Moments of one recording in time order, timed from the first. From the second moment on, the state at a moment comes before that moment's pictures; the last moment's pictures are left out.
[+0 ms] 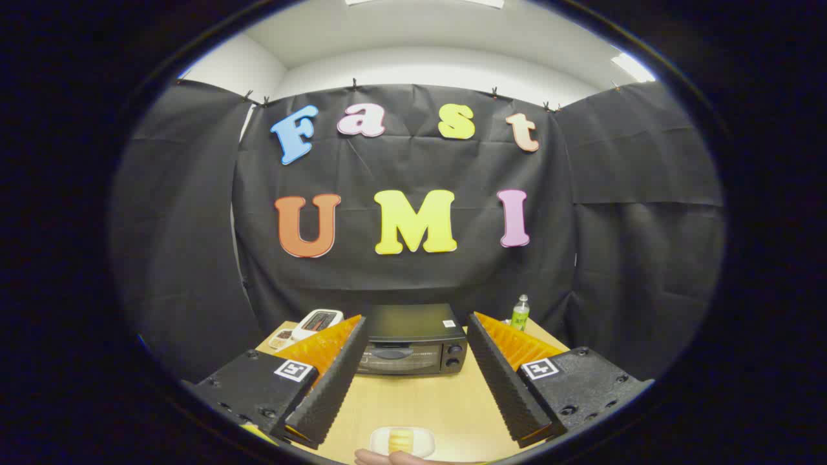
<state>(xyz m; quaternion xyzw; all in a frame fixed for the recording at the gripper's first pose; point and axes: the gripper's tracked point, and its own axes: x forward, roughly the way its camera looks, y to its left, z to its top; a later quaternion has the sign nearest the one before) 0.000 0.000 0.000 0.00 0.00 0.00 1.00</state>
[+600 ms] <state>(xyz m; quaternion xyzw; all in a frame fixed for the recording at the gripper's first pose) 0.031 -0.021 -0.033 0.01 0.02 -0.02 1.00</state>
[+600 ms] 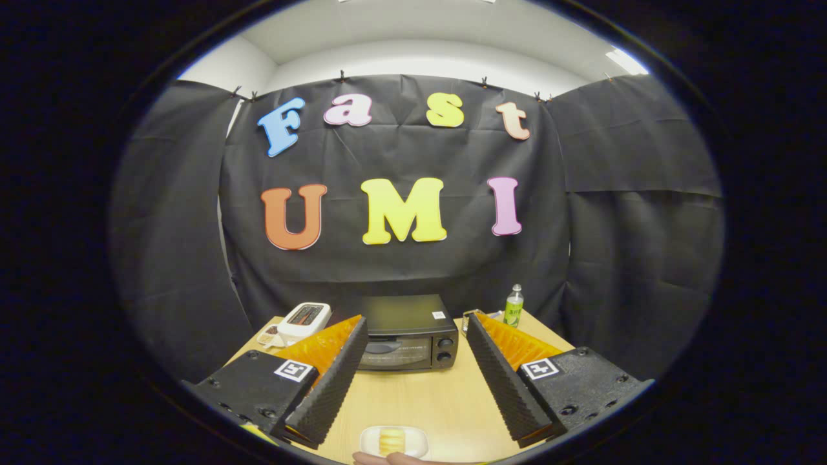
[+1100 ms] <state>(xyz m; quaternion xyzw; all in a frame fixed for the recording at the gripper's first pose) 0.111 0.004 -0.095 0.01 0.06 0.00 1.00</state>
